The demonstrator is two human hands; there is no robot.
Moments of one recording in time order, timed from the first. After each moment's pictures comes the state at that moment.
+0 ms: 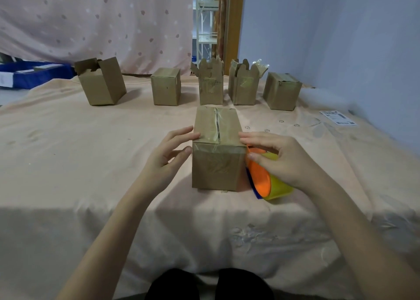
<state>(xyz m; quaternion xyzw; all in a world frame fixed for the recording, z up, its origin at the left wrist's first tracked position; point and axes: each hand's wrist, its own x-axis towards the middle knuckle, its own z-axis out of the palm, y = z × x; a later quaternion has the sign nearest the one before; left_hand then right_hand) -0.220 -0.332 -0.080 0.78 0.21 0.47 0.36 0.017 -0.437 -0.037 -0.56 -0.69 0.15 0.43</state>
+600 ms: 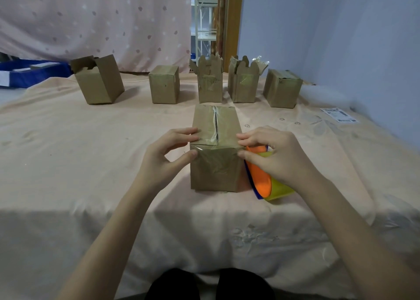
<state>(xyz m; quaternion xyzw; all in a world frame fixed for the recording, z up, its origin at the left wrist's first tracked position) -0.213 -0.325 -0.081 0.77 0.18 0.52 0.33 0.017 -0.420 -0.045 -0.51 -0.73 -0.02 0.45</state>
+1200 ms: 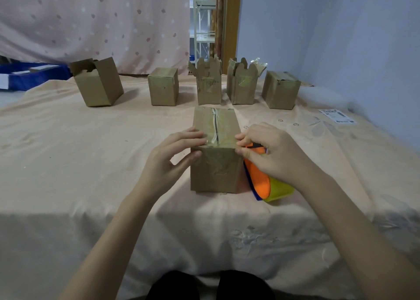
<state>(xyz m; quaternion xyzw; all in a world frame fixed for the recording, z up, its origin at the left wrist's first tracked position) -0.210 -0.326 -0.077 0.84 0.15 0.49 0.18 0.016 -0.417 -0.035 -0.51 -0.76 -0.08 0.39</state>
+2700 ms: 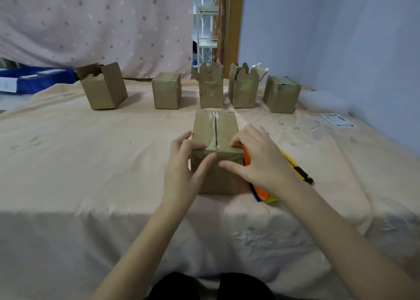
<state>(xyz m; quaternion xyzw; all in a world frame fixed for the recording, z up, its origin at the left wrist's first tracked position) -0.180 -0.356 -0.094 0.73 0.31 0.57 0.22 -0.010 -0.417 -0.042 -0.57 -0.74 -0.10 0.34</state>
